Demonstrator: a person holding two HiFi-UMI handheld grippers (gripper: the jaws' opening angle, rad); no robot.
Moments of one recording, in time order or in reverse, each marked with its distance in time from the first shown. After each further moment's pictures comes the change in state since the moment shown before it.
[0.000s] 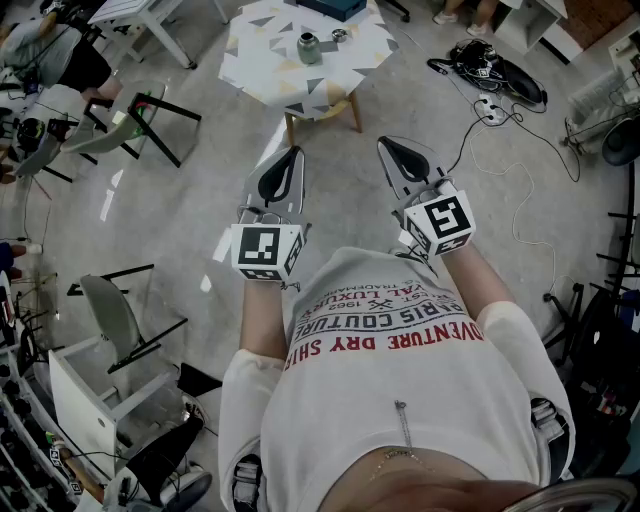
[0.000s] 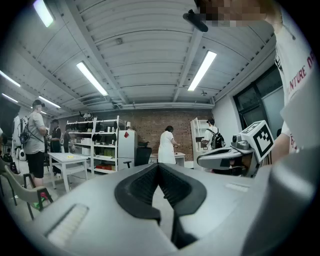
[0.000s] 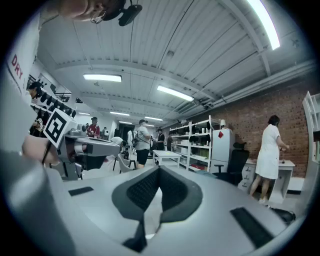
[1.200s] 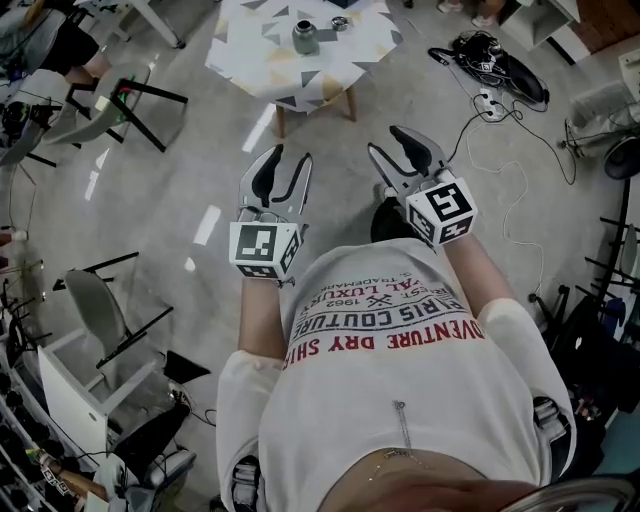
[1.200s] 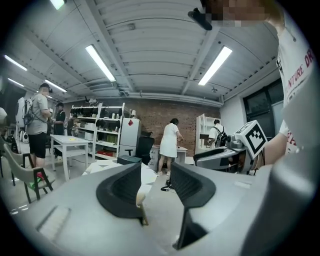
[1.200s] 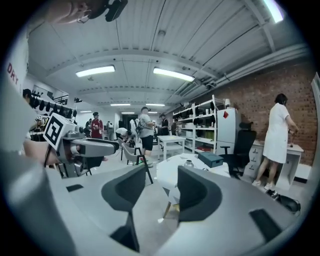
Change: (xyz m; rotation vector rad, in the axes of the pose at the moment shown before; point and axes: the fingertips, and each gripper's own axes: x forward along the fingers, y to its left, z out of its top) left arm 0.051 0.022 -0.058 -0.123 0.095 0.025; right arm 0.053 -0.048 -0.057 0.082 0.175 0.096
